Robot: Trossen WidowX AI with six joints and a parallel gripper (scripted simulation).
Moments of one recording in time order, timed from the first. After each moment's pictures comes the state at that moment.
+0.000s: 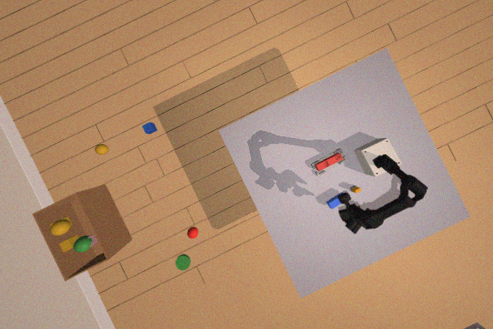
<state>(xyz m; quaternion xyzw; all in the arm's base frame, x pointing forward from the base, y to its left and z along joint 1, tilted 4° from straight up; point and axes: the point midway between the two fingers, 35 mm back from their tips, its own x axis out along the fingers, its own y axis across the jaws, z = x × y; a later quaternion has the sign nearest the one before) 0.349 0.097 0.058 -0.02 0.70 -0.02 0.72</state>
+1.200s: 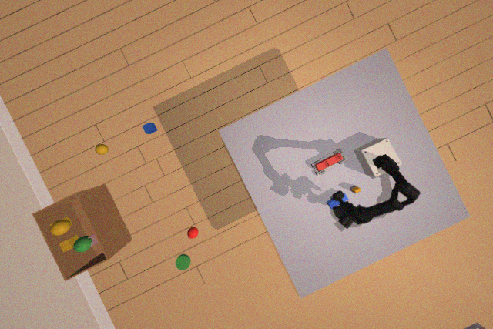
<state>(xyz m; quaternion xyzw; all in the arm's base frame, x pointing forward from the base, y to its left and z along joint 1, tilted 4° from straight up) 0.356 0.098 -0.014 0.00 0.69 -0.03 0.72</state>
